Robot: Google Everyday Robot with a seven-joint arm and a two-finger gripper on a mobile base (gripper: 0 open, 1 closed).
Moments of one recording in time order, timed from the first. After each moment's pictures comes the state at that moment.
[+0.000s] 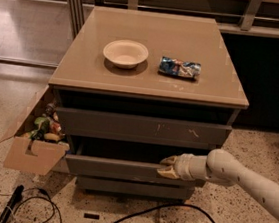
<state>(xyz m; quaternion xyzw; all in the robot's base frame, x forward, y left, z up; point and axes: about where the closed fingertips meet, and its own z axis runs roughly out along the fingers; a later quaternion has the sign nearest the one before) 0.606 -0.134 0.446 -0.55 0.72 0.18 0.38</state>
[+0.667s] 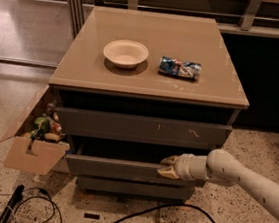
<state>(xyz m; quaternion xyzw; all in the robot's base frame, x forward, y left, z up) 0.606 -0.134 0.446 -0.55 0.72 0.18 0.38</state>
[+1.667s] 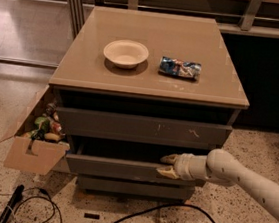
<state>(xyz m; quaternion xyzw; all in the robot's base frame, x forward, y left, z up) 0.604 -0.135 0.444 -0.55 0.72 0.18 0.38</state>
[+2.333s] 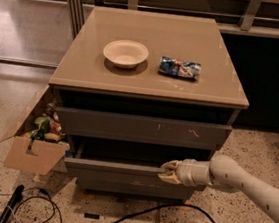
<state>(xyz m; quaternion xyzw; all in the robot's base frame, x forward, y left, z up) 0.588 -0.145 0.433 -0.54 0.73 0.19 0.38</state>
